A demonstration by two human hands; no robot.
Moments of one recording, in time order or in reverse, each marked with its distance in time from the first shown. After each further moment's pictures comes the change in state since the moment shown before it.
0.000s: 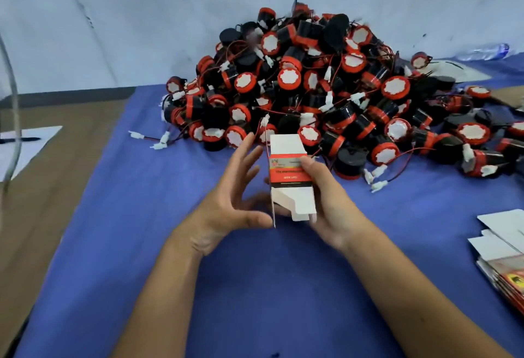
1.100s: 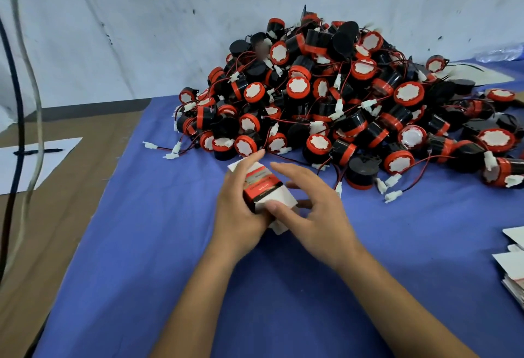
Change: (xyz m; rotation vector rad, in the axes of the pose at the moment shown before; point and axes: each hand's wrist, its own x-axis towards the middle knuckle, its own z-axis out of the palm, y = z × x) left_hand 0.007 -0.006 0.024 0.465 0.528 0.143; right_hand -0.004 0.011 0.008 -0.870 0.016 -0.592
